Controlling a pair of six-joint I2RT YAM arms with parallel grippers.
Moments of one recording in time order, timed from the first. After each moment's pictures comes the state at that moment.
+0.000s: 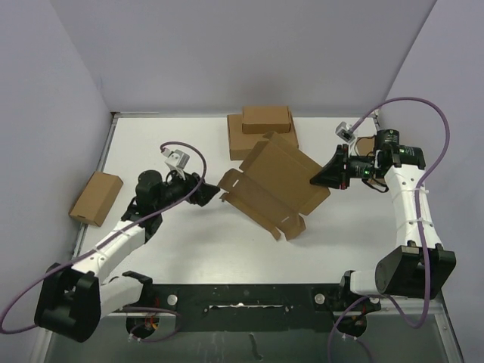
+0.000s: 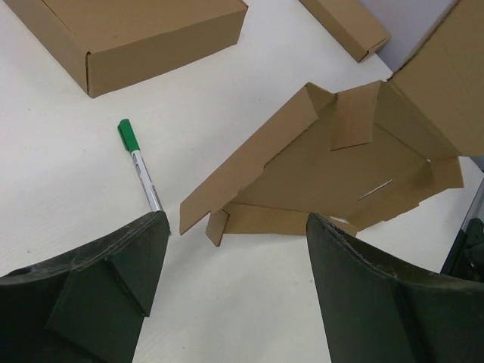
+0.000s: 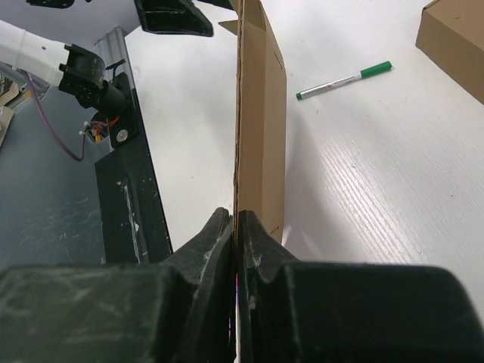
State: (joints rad) left arm -0.34 1.07 0.53 0.36 0.48 -0.36; right arm -0.13 1.35 1.36 -1.22 -1.26 -0.77
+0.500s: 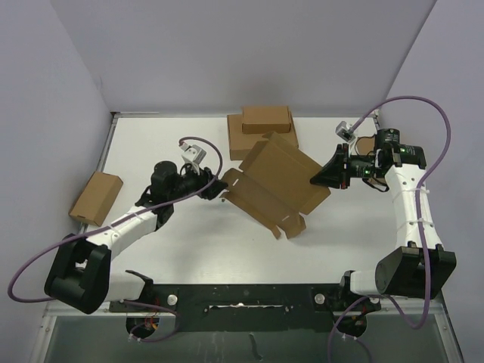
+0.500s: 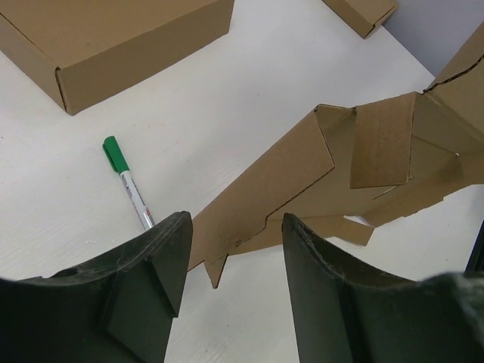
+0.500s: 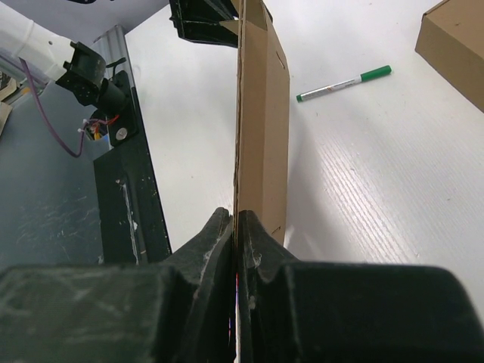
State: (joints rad) left arm -0.40 1.29 0.64 0.41 0.49 -0.28; right arm -0.12 1.35 1.38 -1.24 -1.26 -0.80
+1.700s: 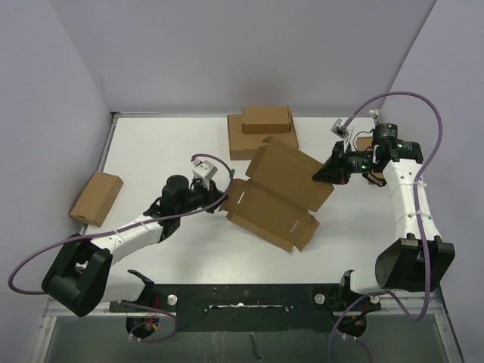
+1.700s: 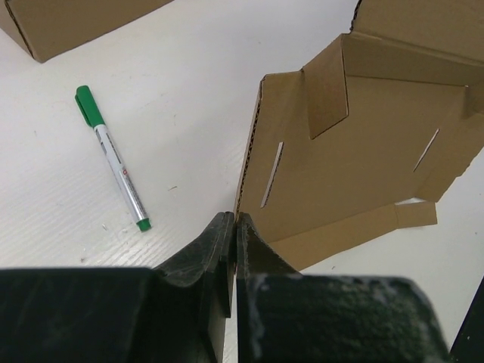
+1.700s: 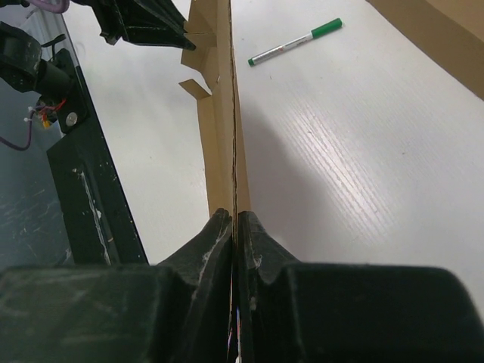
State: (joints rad) left arm -0.54 1.29 0.55 0.42 0.33 -0.23; right arm -0.12 1.39 1.41 -1.18 -1.09 -0.73
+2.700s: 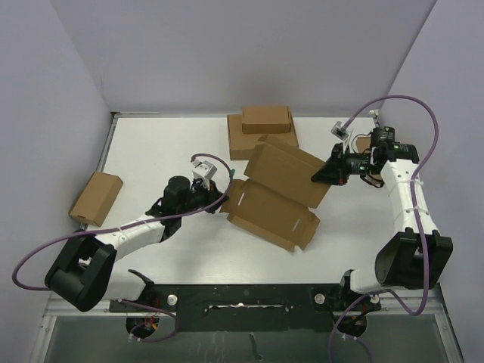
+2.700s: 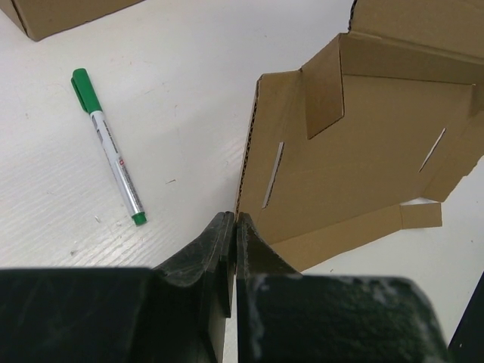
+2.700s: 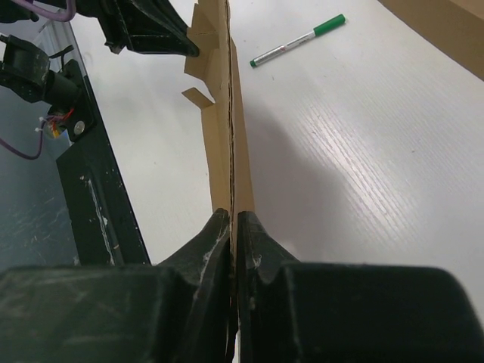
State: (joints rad) left arm -0.54 1.32 0.53 0.45 0.32 -0.28; right arm -0.12 1.42 1.34 -1.11 -1.12 -0.69
